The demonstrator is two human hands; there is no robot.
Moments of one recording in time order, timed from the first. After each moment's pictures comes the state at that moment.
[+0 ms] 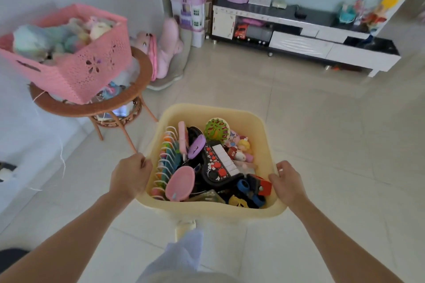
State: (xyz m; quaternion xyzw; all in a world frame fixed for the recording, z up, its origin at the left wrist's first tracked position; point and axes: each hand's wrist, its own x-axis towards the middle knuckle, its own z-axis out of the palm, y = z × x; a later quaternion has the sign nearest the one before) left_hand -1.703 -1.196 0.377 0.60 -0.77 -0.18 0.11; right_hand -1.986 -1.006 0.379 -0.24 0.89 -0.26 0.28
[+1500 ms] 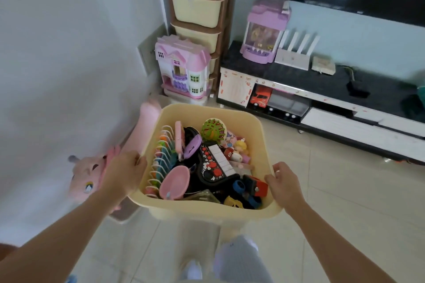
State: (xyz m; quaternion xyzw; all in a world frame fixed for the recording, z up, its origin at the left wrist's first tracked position) left_hand -2.242 -2.086 0.408 0.62 -0.77 -0.17 0.08; right_hand -2.531 -1.907 0.387 -0.25 0.88 -0.27 0.30
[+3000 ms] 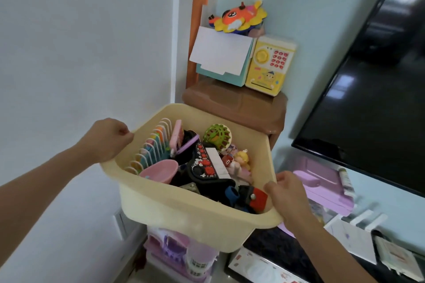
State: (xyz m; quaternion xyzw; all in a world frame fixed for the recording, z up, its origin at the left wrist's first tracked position) left_hand -2.466 -2.840 0.582 0.55 -0.79 -0.10 0.23; right_hand -2.748 -2.629 0.563 -0.30 0.82 -0.43 0.22
